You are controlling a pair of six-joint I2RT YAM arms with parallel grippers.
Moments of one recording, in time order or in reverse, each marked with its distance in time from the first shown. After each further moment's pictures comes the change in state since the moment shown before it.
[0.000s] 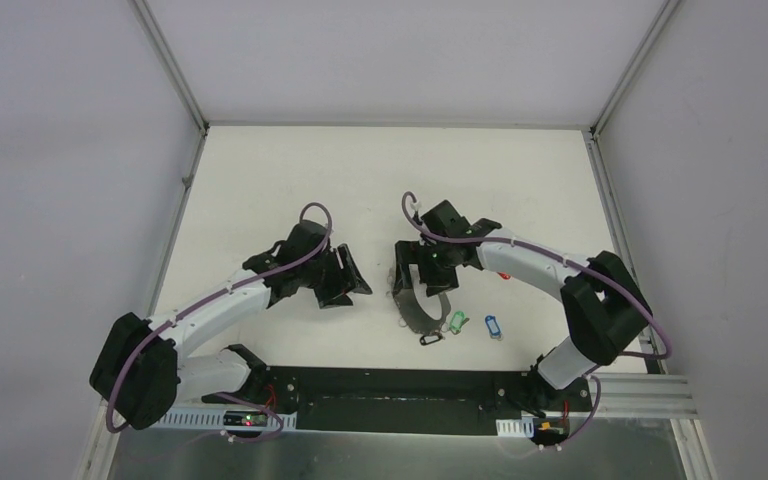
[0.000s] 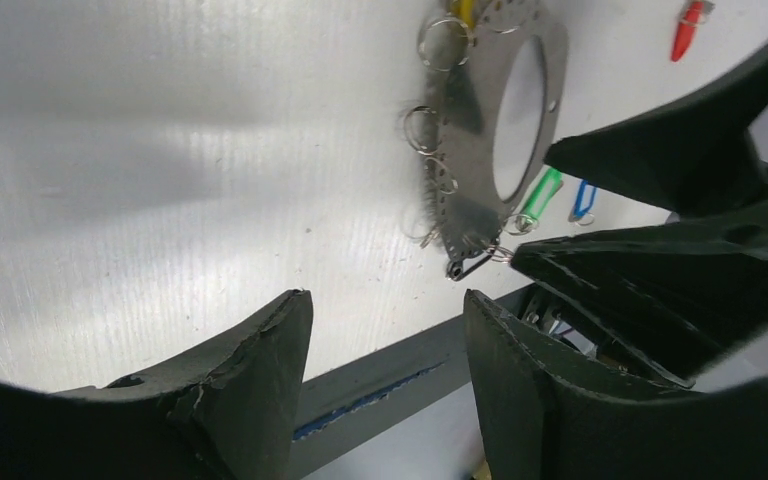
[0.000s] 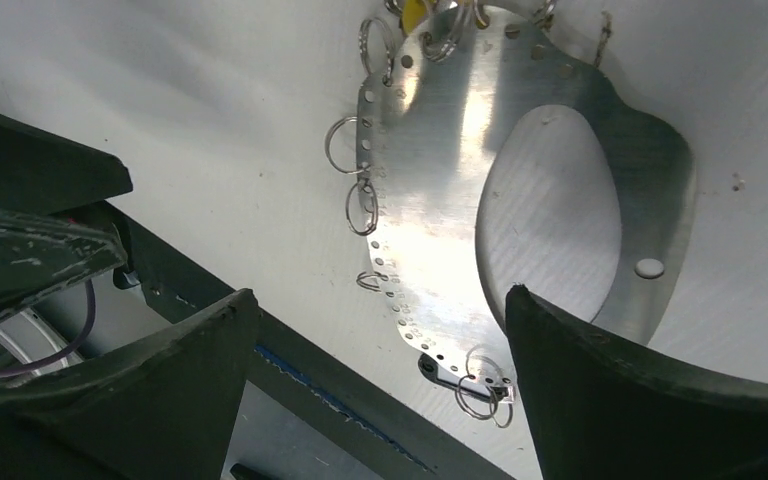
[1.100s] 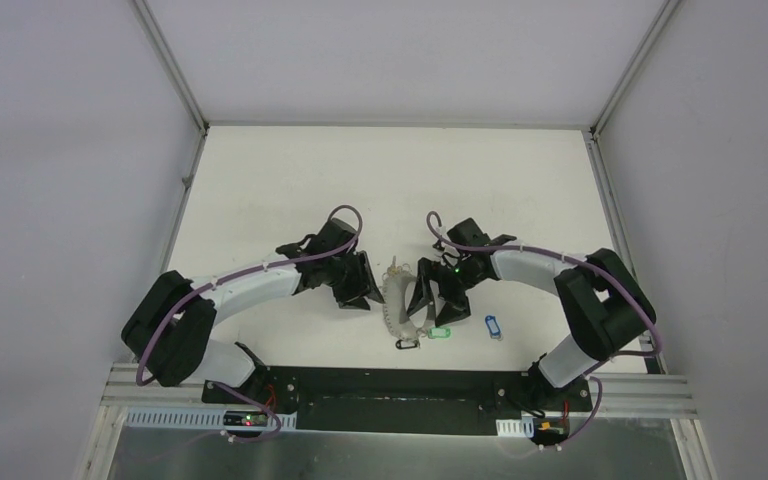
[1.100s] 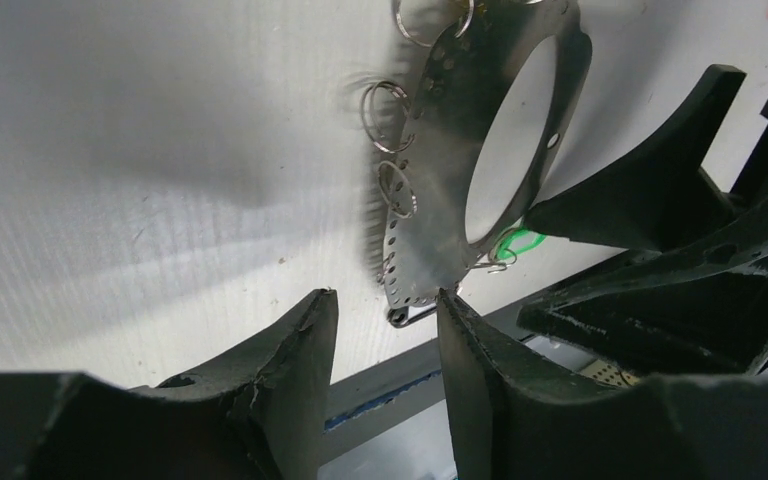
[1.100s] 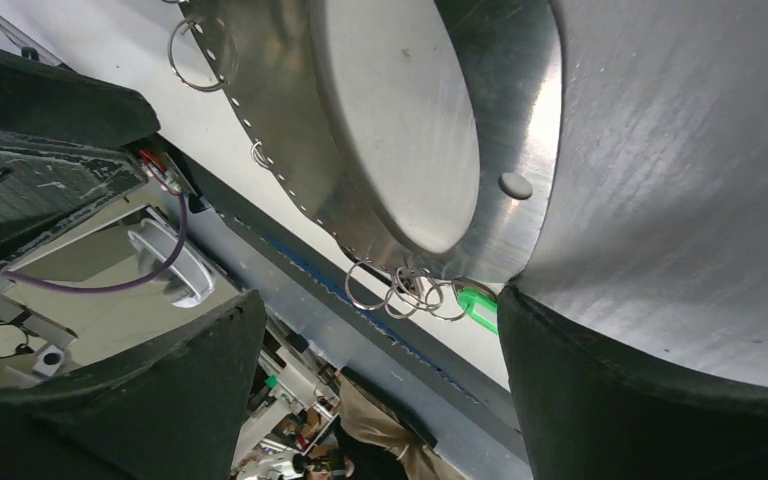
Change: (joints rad) left arm -0.080 0.242 0.070 0.042 0.021 -0.014; right arm -0.148 -0.004 -0.224 0.057 -0.293 0.089
